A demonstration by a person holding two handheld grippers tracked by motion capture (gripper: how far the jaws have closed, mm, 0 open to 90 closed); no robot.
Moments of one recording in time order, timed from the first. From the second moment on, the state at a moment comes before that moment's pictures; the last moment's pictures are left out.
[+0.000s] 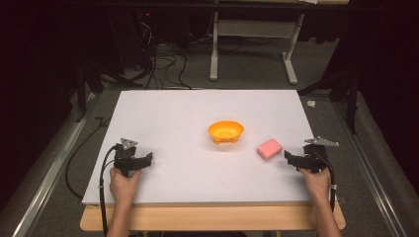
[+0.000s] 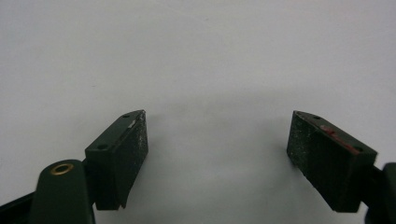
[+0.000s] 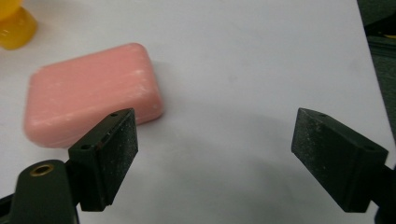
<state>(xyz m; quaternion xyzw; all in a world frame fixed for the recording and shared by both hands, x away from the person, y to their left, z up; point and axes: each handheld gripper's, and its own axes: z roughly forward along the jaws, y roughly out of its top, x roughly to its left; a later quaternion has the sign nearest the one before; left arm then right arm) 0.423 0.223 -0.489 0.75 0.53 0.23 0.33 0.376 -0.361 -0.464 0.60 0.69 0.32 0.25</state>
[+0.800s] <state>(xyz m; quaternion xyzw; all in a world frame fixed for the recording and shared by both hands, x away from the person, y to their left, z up) 0.423 0.223 -0.489 0.75 0.53 0.23 0.33 0.378 -0.324 -0.449 0.53 0.72 0.37 0.25</state>
